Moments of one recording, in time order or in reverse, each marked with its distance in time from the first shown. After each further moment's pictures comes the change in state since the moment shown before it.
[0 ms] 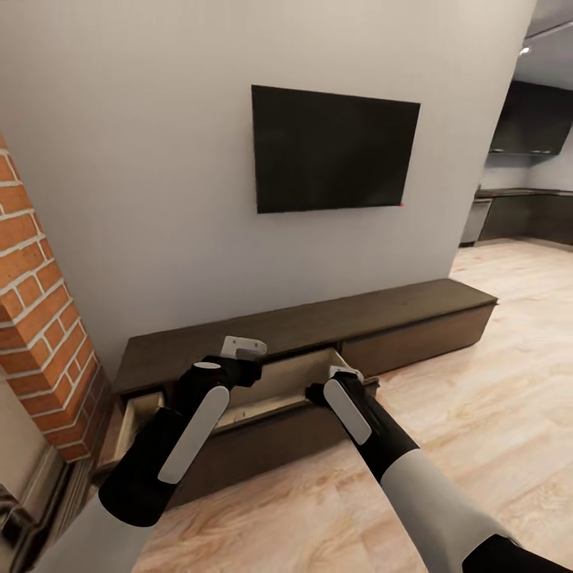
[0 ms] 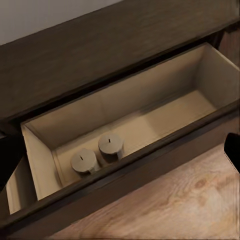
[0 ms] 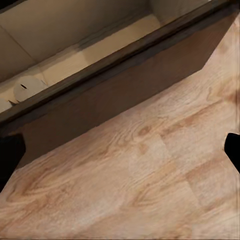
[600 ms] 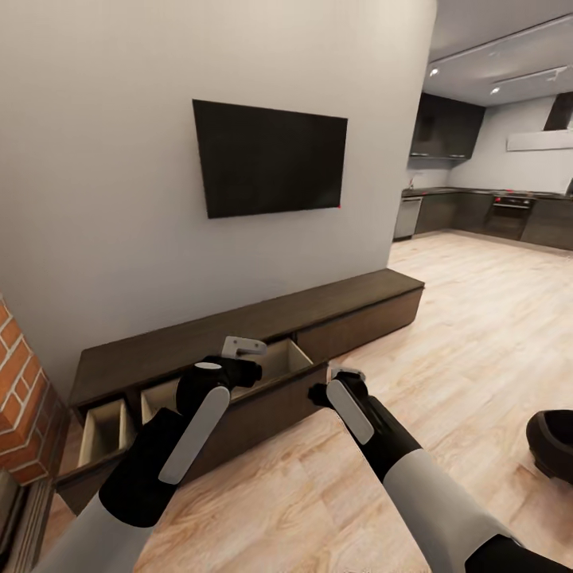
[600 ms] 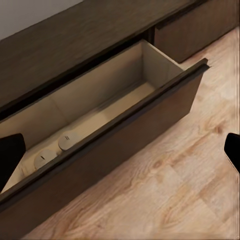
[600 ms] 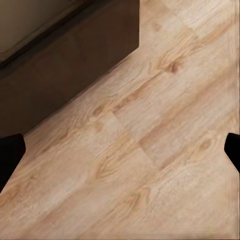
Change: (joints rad) left arm 0.000 0.000 -0.004 0.001 -0.001 0.000 0.000; right arm 0.001 -0.013 -0.001 0.001 0.001 0.000 0.001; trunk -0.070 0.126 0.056
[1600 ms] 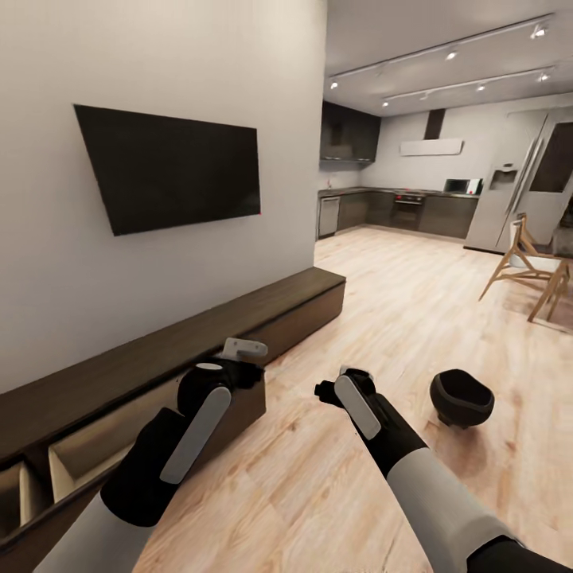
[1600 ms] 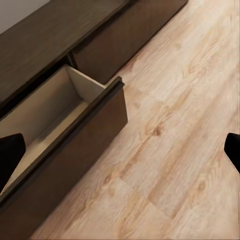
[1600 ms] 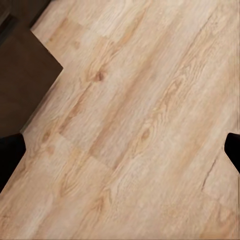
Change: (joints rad) left arm 0.000 -0.001 0.000 0.014 0.000 0.000 0.000; right arm 0.000 -0.004 -0.076 0.000 0.001 0.003 -0.003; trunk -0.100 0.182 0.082
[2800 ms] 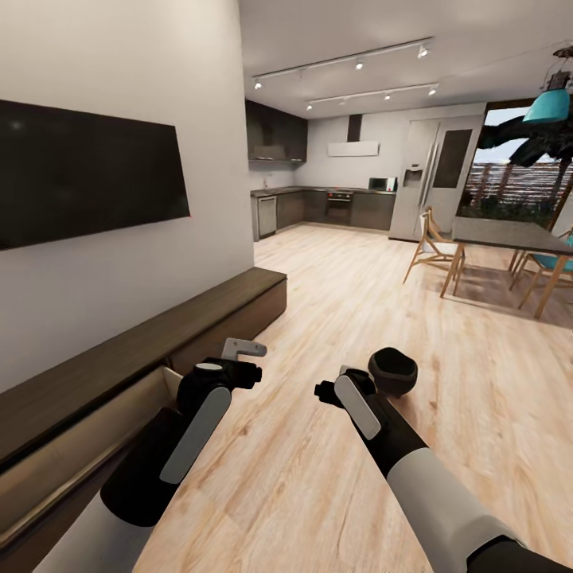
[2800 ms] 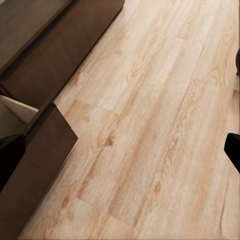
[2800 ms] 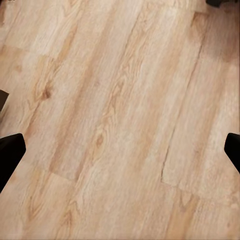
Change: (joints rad) left arm 0.000 0.001 0.000 0.002 0.002 0.000 0.000; right arm 0.000 0.000 0.000 0.001 -0.002 0.001 0.001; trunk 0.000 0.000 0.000
